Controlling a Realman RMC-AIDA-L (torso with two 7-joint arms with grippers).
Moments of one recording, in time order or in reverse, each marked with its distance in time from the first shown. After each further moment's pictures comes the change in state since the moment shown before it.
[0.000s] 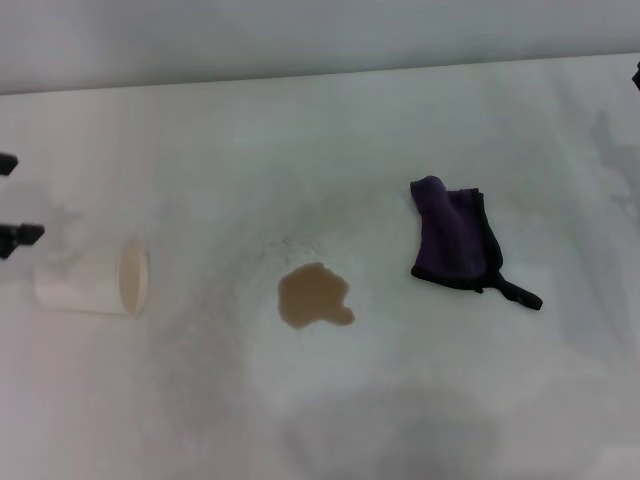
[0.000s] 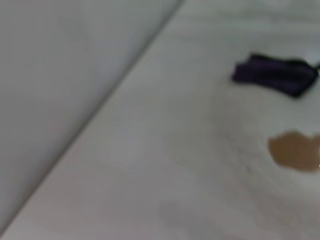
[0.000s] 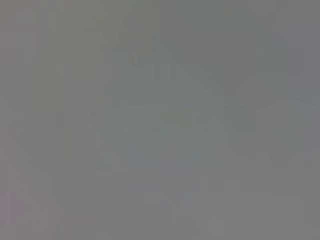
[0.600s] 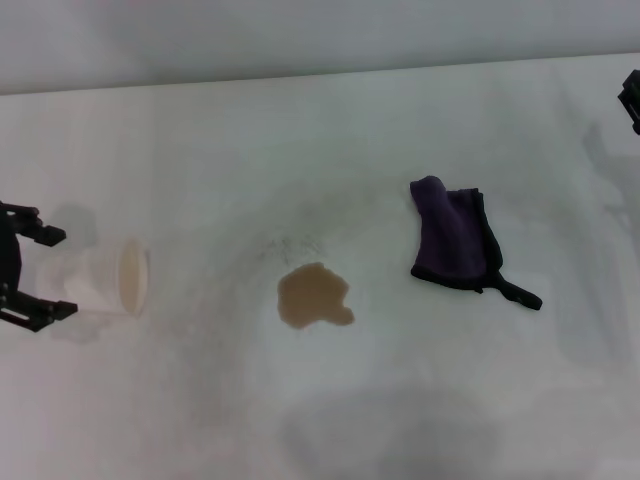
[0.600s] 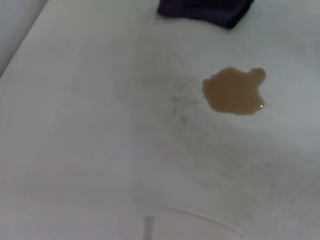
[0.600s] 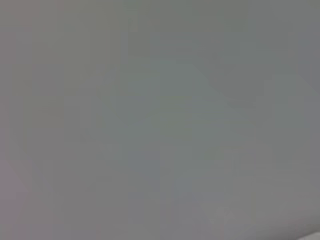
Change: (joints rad) left arm -0.006 -0.072 0.128 0.007 0.147 0.005 0.066; right arm -0.006 0.002 0.014 0.055 0.000 0.000 0.000
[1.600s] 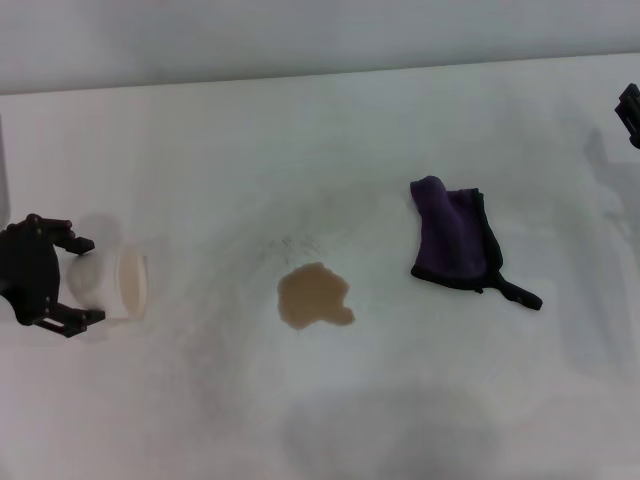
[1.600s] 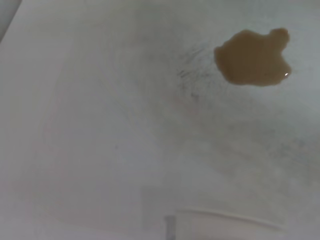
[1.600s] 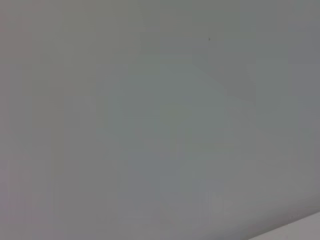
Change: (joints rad) left arm -0.006 -0.097 0.018 -0.087 0.126 -0.197 0.105; right arm -0.010 -0.001 0.000 0.018 0.000 -0.010 0.000
